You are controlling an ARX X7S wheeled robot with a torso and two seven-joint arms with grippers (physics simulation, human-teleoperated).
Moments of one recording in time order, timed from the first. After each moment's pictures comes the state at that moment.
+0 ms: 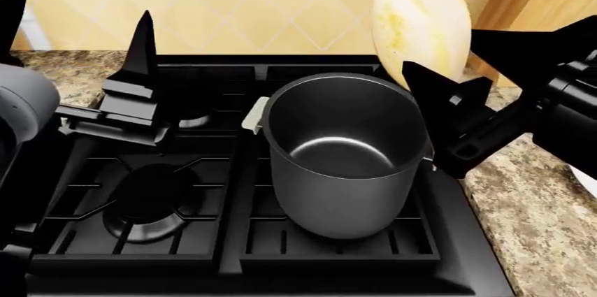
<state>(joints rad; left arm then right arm) -0.80 -0.86 0.09 0.98 -1.27 -0.80 -0.83 1.30 1.15 -0.45 -0.62 1.89 0.84 0.53</state>
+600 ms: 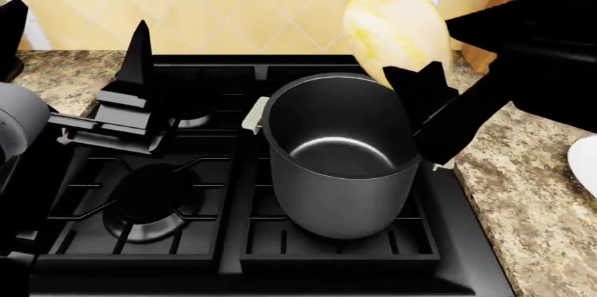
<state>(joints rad) -0.68 -0.86 0.05 0.98 -1.18 -0.72 -0.76 1.88 0.90 -0.82 -0.33 2.18 1.27 0.81</state>
